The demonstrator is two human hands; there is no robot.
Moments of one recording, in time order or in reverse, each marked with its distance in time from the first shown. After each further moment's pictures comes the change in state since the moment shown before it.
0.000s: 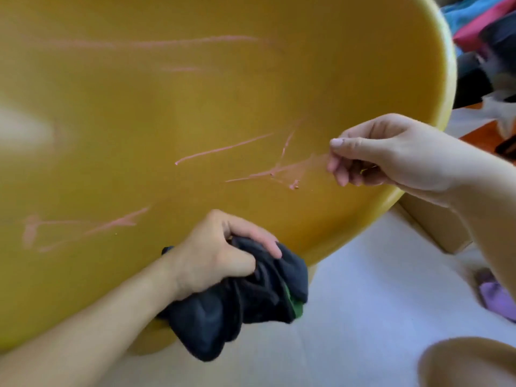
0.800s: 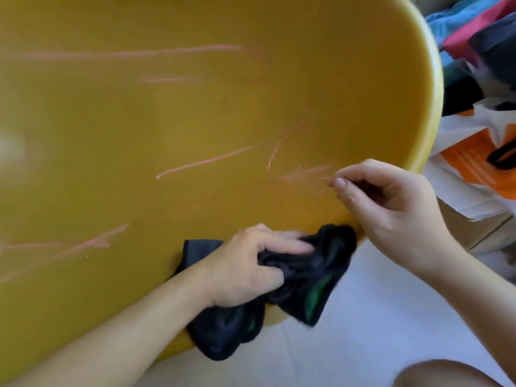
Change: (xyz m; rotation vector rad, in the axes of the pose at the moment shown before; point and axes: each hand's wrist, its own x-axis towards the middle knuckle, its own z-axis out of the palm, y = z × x) left_hand 0.060 -0.016 0.033 0.244 -0.159 0.088; right_hand -0.016 0.058 0.015 -0.268 0.539 -0.344
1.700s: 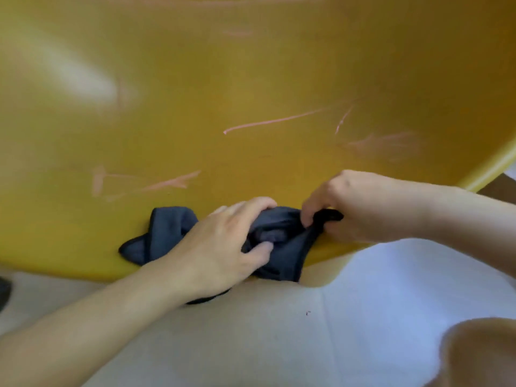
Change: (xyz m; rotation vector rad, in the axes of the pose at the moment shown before) left_hand -0.122 -0.017 -0.028 0.571 0.267 -0.270; right_hand 0.012 -0.069 0.079 -0.573 -1.038 -0.311
